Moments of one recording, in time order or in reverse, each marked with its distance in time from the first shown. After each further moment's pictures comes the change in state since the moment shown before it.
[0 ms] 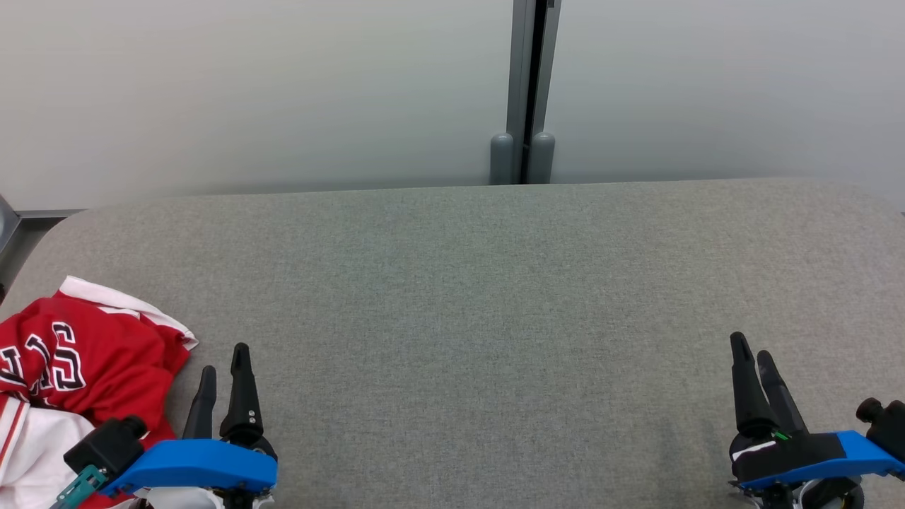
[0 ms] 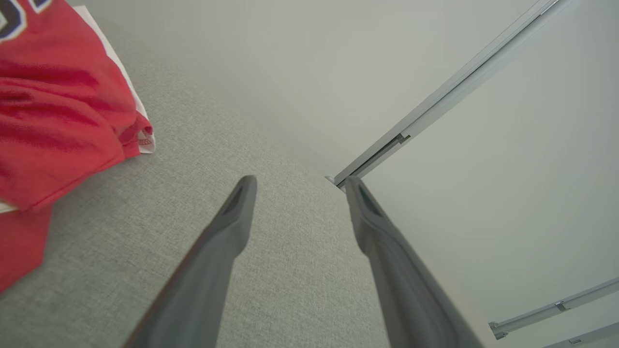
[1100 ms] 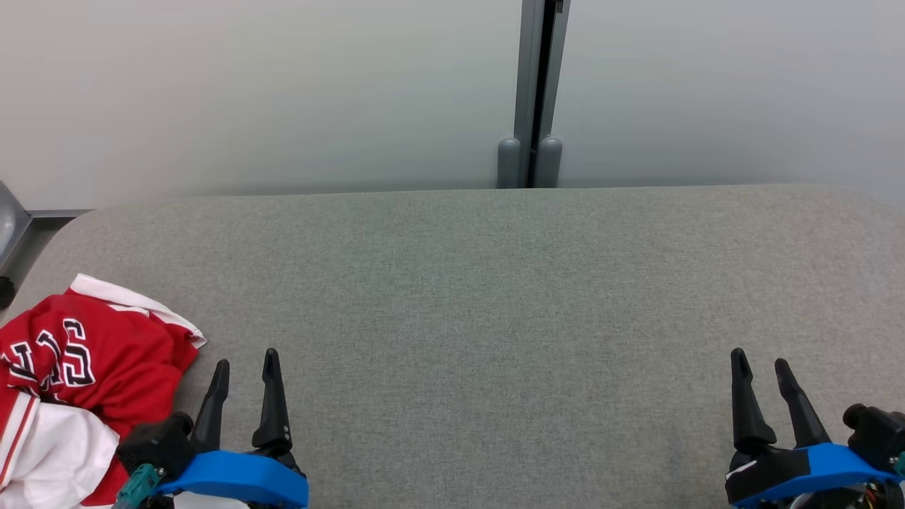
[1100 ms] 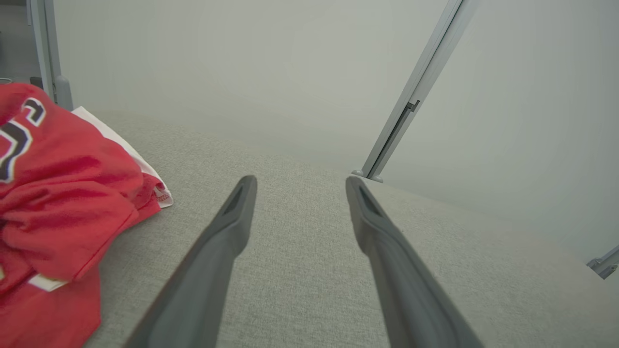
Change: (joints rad) left arm 0.011 0.015 -0.067 0.020 0.370 0.009 -0.088; right arm 0.011 -0.003 -0.034 0.048 -0.372 0.001 -0.079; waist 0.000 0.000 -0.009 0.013
